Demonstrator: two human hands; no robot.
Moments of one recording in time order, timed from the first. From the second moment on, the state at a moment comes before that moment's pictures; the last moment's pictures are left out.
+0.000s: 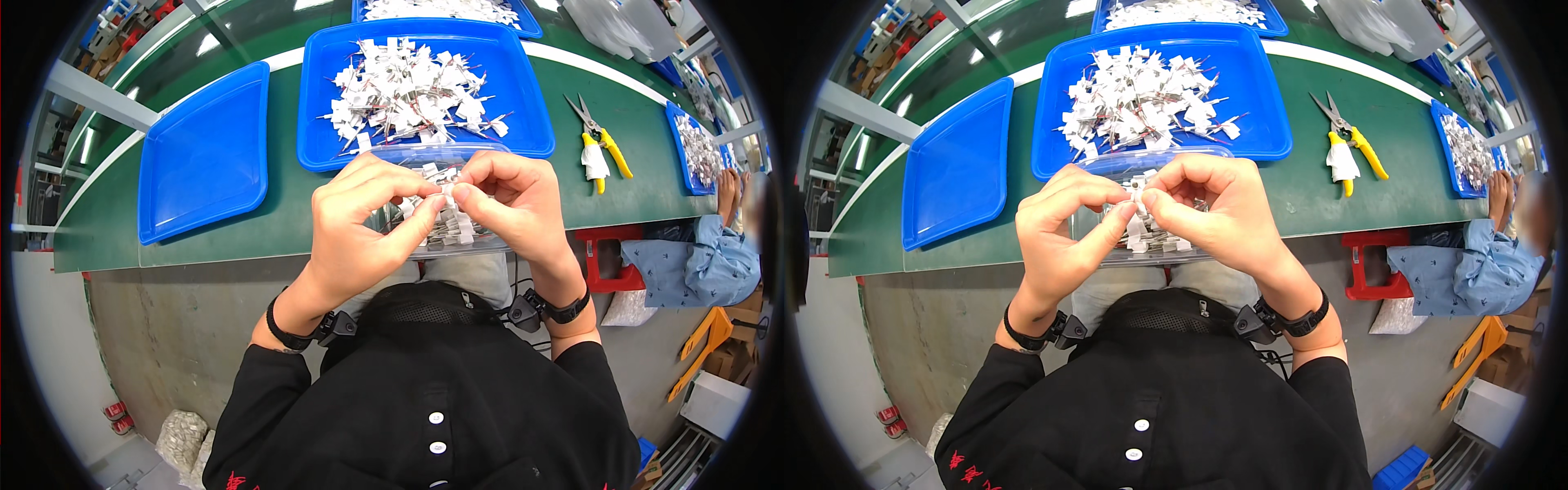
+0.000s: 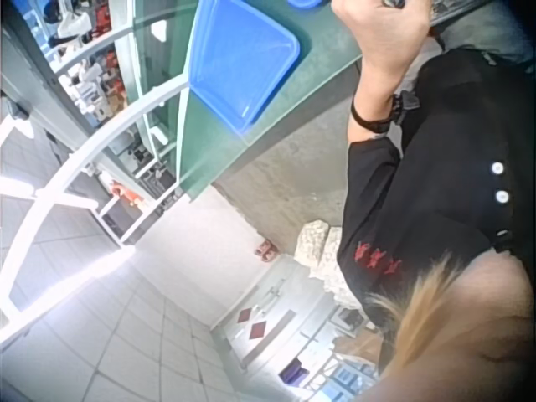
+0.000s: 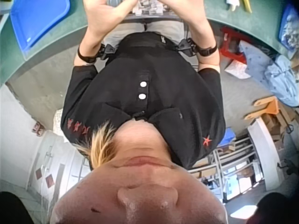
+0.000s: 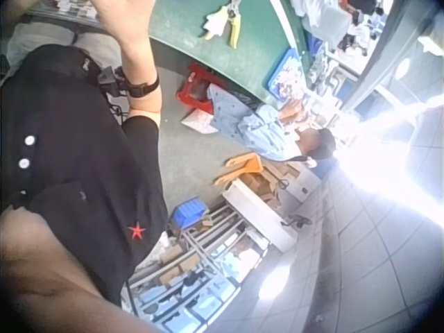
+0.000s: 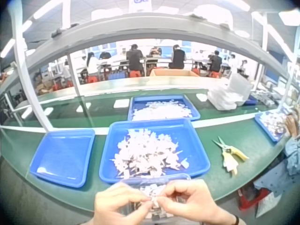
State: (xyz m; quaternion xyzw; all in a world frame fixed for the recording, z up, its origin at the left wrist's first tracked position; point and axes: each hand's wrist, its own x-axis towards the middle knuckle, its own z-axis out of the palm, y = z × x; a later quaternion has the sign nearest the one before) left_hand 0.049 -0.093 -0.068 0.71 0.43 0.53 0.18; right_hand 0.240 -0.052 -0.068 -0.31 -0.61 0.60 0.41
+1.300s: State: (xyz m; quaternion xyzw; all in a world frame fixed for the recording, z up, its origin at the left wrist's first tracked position) left_hand 0.047 -0.092 -0.073 0.70 0.44 0.52 0.21; right_hand 0.236 -0.057 -0.069 -0.34 -0.66 0.50 0.44
